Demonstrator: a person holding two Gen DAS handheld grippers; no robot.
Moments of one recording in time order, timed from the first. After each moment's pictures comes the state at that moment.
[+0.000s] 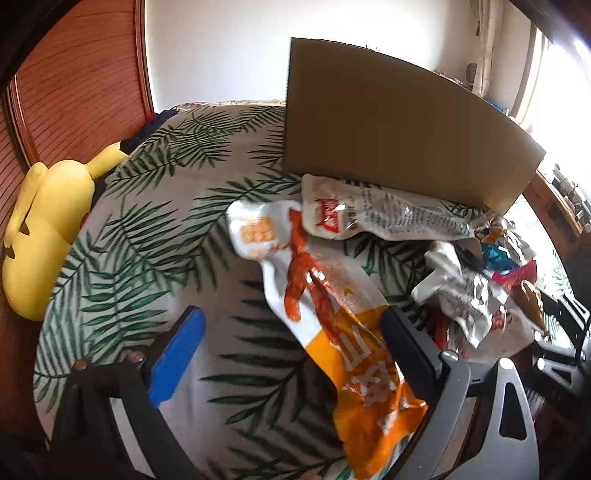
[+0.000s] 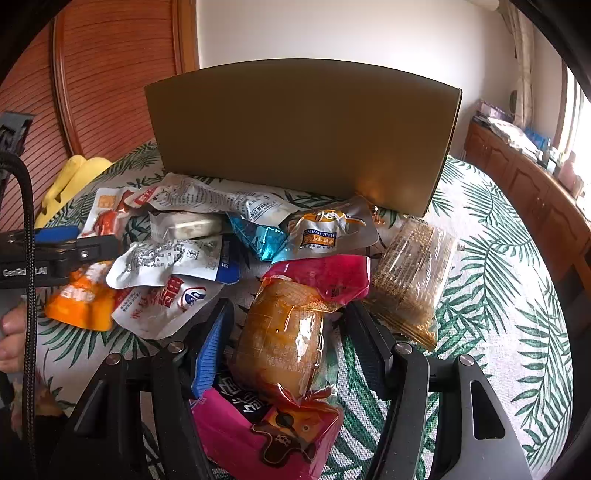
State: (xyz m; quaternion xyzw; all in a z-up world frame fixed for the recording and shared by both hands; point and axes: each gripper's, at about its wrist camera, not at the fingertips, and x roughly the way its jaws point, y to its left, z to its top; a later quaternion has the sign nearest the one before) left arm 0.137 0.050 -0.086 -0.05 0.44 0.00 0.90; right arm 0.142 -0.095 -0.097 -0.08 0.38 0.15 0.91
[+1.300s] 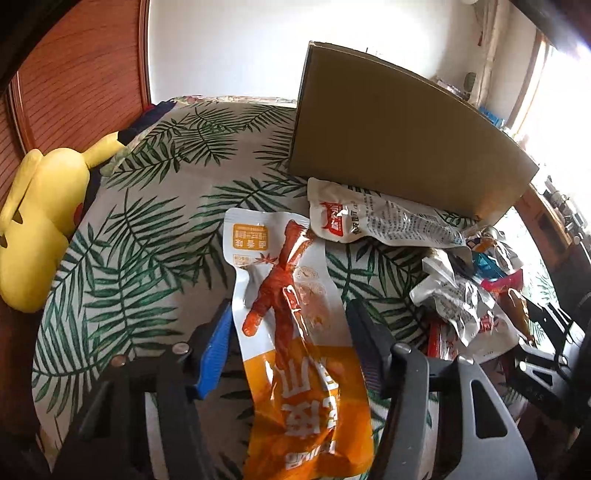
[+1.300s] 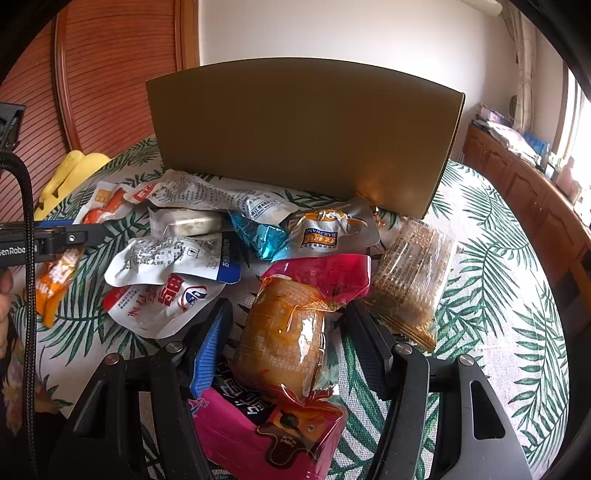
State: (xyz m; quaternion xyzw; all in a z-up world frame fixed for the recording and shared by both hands) left arm 0.131 0.071 -0.081 -0.09 0.44 -0.02 0.90; right arm 0.141 -0.092 -0.099 -0.09 0.38 0.15 0.91
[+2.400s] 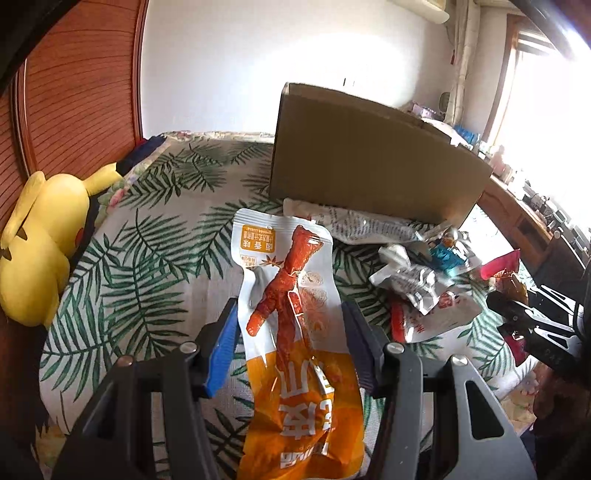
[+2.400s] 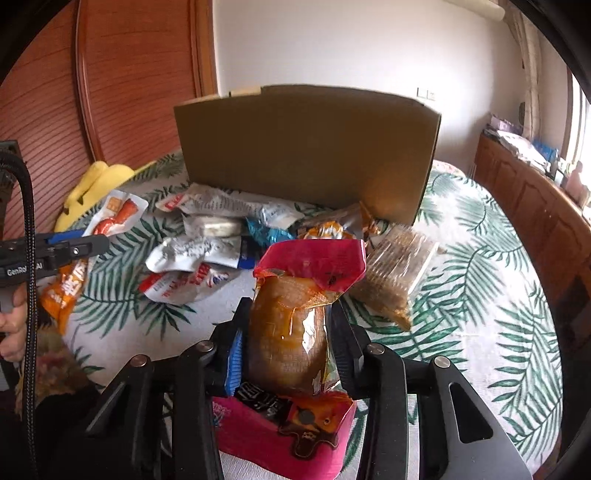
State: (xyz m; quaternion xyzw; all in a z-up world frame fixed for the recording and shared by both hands) left arm 0.082 0.063 -0.059 -0.08 0.36 -0.05 0.93; right arm 0.102 -0.124 -0.070 -0.07 0.34 0.19 0.92
